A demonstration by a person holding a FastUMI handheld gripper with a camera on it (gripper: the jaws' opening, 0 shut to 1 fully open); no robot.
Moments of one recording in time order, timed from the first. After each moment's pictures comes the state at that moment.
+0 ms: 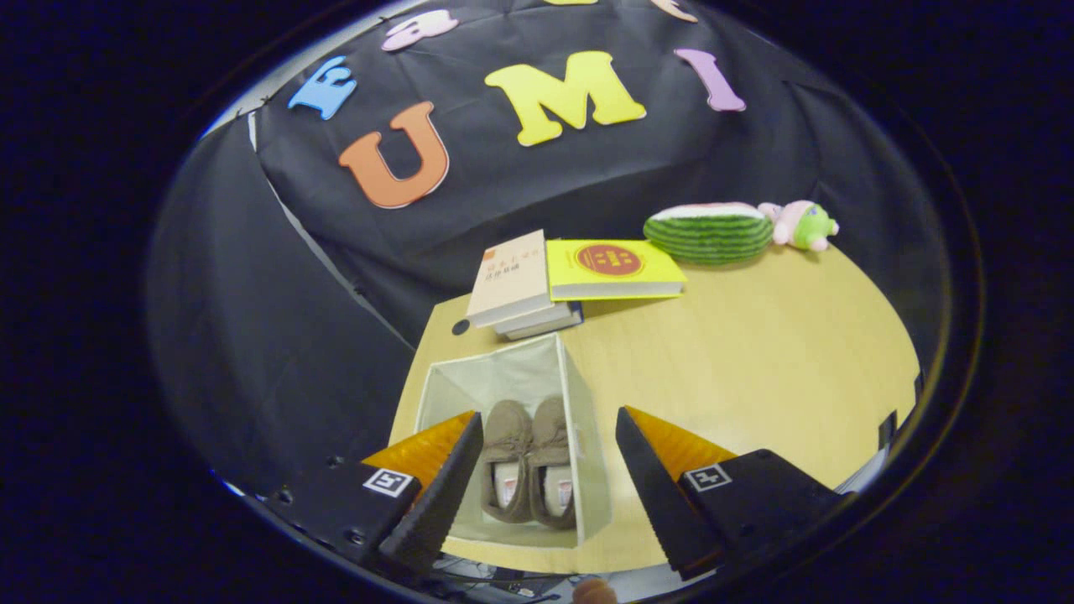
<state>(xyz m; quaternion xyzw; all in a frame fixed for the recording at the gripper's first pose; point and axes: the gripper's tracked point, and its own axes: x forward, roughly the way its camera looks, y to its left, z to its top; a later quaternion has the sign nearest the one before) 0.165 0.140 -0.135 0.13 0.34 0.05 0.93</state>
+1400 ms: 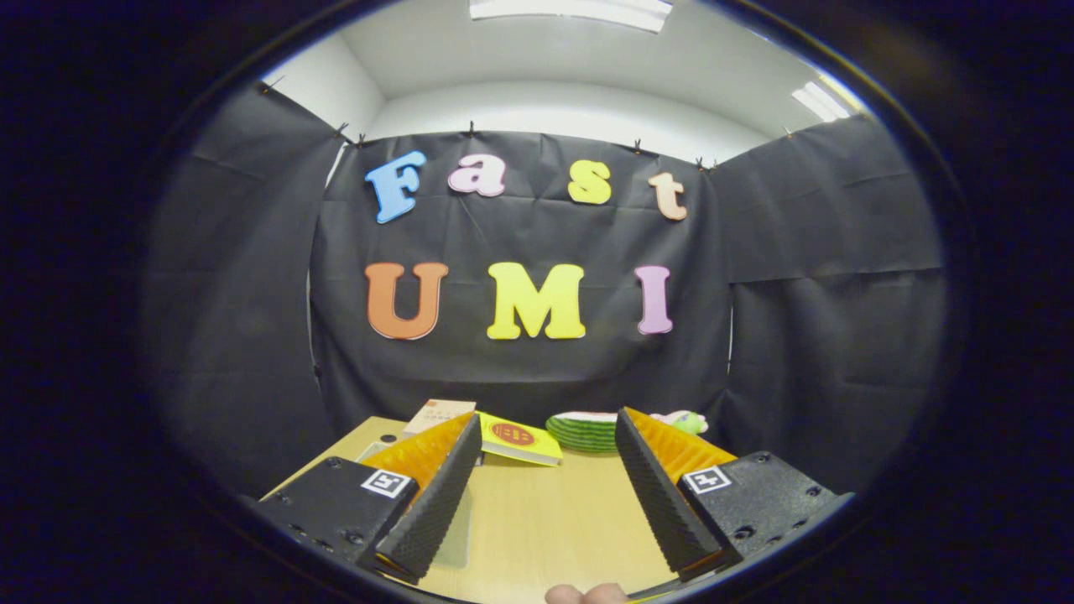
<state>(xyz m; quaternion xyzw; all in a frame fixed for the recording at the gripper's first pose) 0.023 0.038 0.016 -0.03 0.01 -0.04 1.00</state>
